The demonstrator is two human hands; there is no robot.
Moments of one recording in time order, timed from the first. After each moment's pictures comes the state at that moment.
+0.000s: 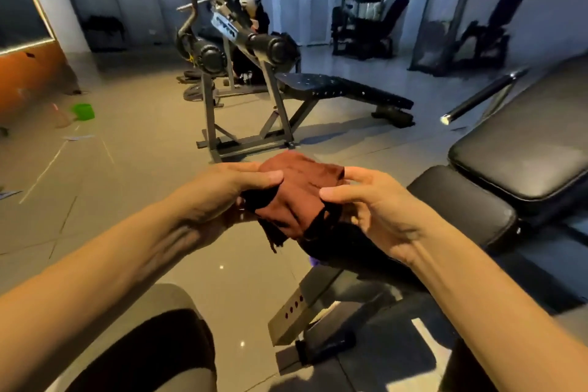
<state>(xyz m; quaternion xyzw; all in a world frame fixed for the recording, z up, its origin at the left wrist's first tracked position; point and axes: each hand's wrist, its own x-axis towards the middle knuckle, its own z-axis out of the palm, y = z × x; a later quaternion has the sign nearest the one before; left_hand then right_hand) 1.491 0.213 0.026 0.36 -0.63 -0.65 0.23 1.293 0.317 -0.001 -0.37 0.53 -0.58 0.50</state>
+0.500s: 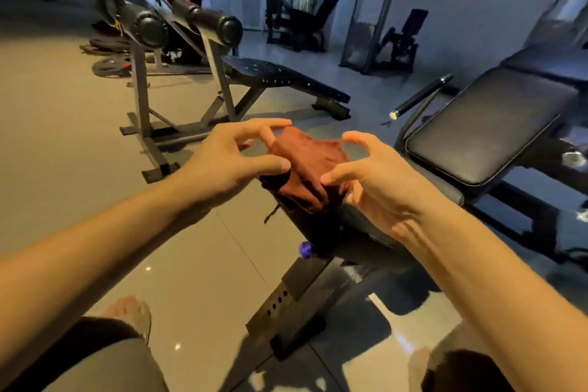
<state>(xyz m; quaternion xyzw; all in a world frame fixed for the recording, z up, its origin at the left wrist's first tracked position) 1.502 0.147 0.012 0.15 -0.79 -0.52 0.29 1.348 0.295 0.028 -0.27 0.66 -0.62 0.34</state>
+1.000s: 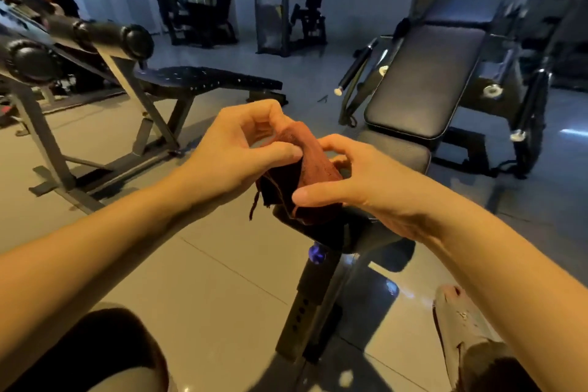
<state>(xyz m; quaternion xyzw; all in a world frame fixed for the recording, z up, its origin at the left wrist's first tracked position) 1.460 0.091 0.033 -0.09 -0.82 -0.52 0.21 1.378 0.280 0.030 -0.33 0.75 -0.51 0.26</state>
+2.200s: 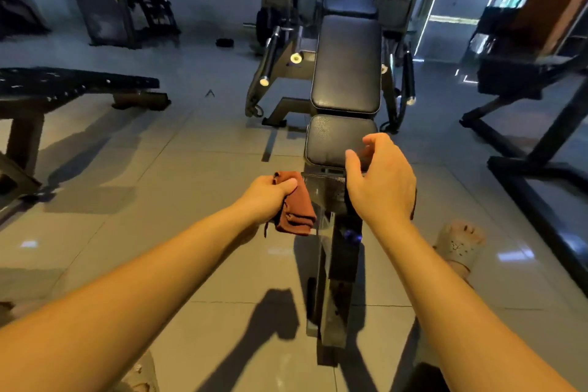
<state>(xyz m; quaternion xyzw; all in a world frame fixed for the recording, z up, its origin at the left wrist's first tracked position) 1.379 -0.025 -0.078 0.02 -0.77 -0.62 -0.12 1.382 0.166 -0.071 0.03 0.89 -0.29 -0.36</state>
